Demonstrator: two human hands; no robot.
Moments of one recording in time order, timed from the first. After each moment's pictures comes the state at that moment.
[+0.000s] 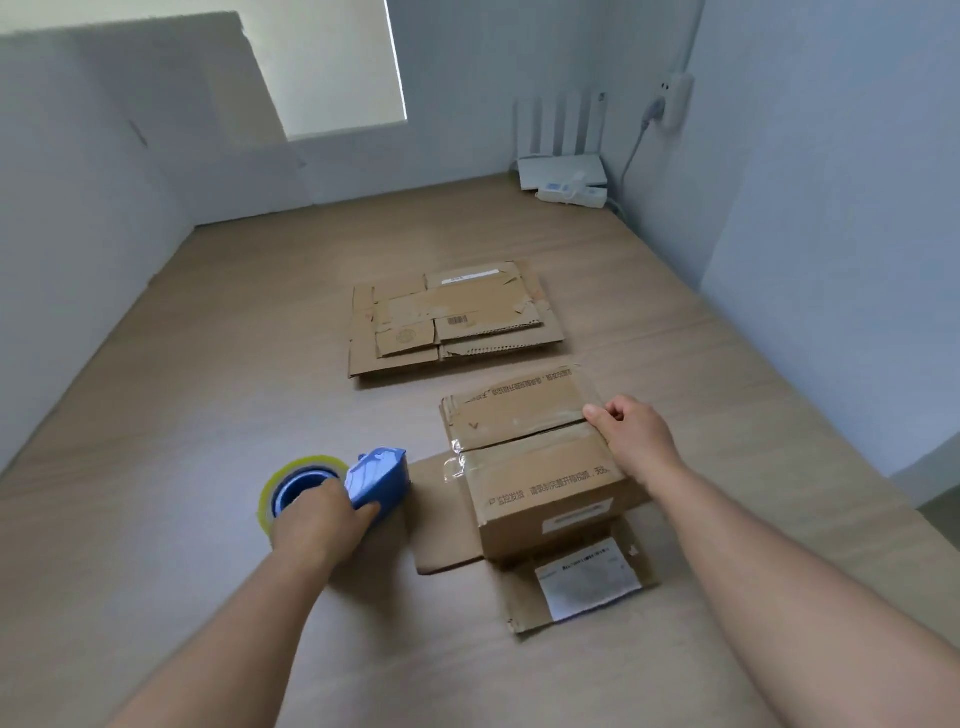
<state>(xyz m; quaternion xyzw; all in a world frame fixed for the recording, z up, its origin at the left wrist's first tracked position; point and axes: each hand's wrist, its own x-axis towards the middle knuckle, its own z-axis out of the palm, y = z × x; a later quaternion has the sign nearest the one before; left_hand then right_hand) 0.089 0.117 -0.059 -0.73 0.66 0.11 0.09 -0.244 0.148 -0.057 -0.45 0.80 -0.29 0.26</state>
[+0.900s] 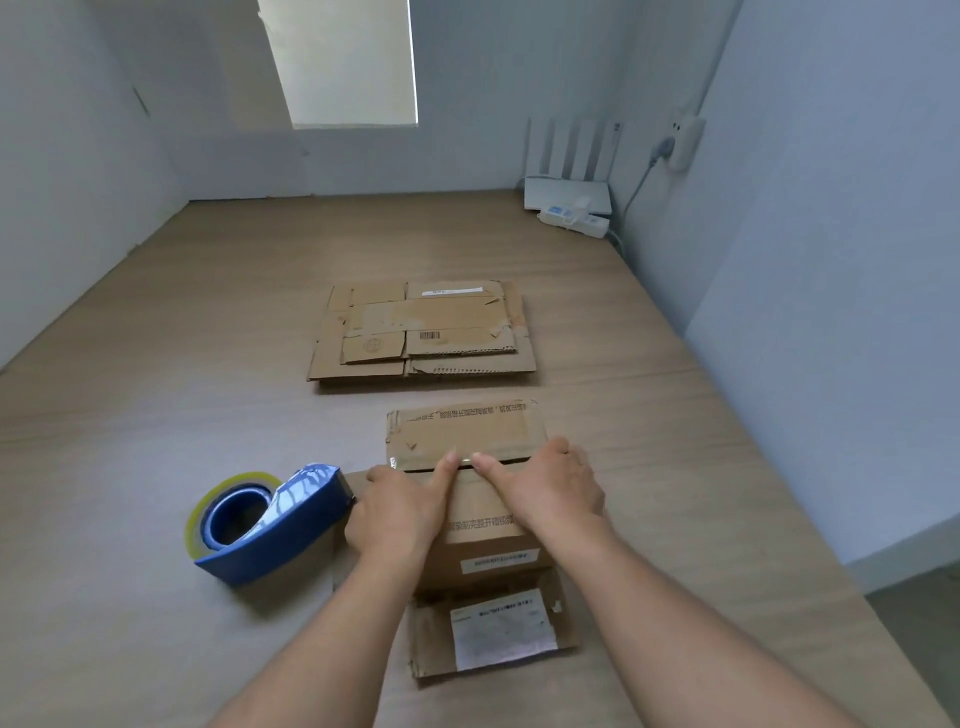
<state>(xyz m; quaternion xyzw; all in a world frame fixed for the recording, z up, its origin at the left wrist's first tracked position) -0.070 0.127 -0.046 -0.81 0.52 0.25 -0.08 -0.214 0.131 -0.046 -0.47 0.86 -0.08 0.19</state>
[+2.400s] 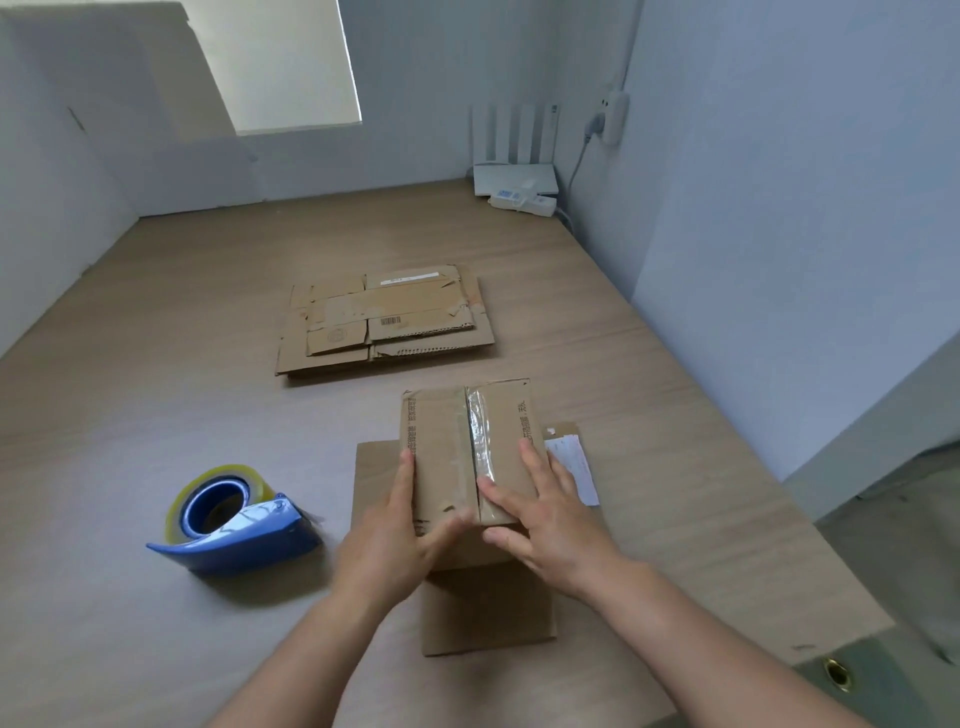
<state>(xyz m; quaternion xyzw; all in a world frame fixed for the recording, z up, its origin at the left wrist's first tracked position) -0.053 0.204 -0.052 -0.63 0.72 0.29 -0.06 -0.250 0.246 -0.059 -0.69 0.67 -0.08 0.25</state>
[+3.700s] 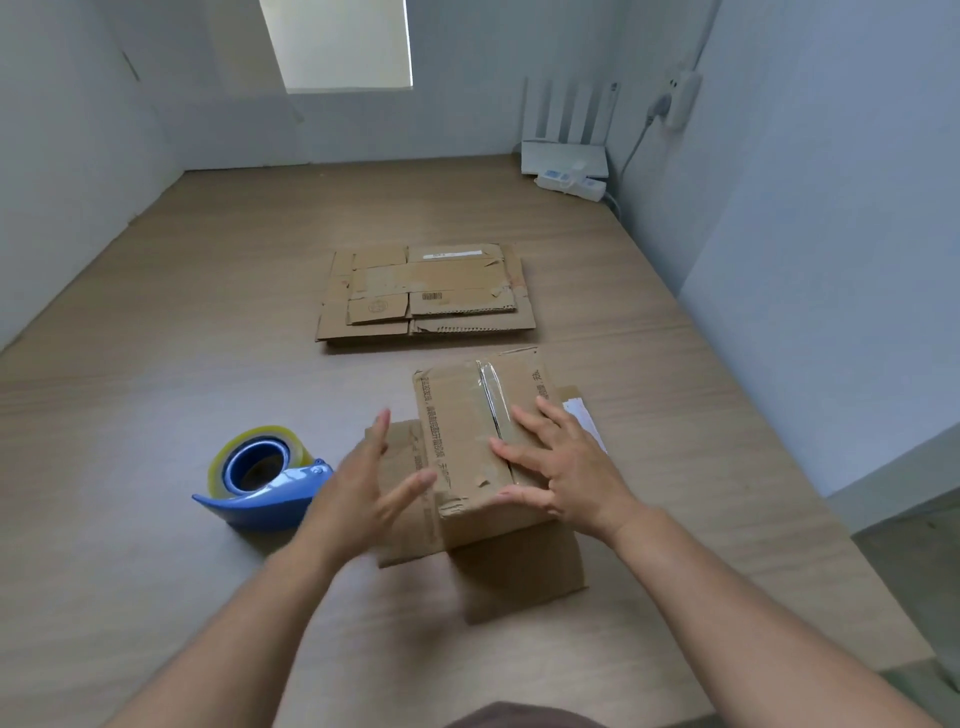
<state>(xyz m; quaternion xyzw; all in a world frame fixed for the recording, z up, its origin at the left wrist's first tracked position) 0.011 0.173 -0.051 -0.60 0.69 0.36 -0.18 -0.246 0.198 -0.045 -0.78 0.59 -0.09 0.16</state>
